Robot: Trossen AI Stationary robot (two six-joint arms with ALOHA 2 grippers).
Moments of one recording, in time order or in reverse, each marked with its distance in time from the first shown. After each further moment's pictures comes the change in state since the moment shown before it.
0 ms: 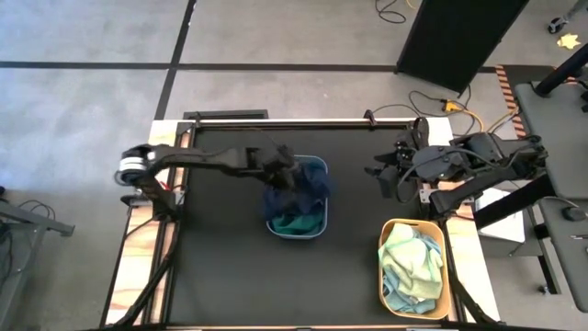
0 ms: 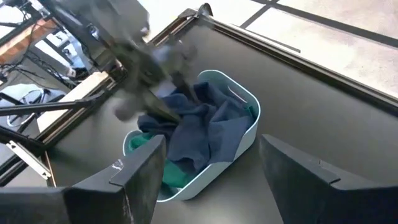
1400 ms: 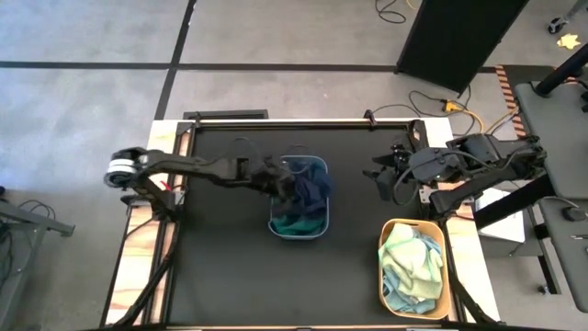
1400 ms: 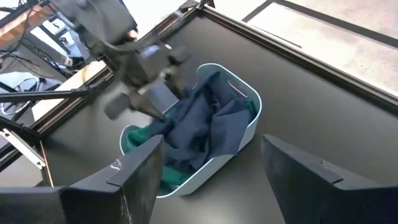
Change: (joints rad) left arm -0.046 -0.090 -0.250 0.279 0.005 0.023; right arm 0.000 0.016 -0.005 -0.003 -0.019 -0.023
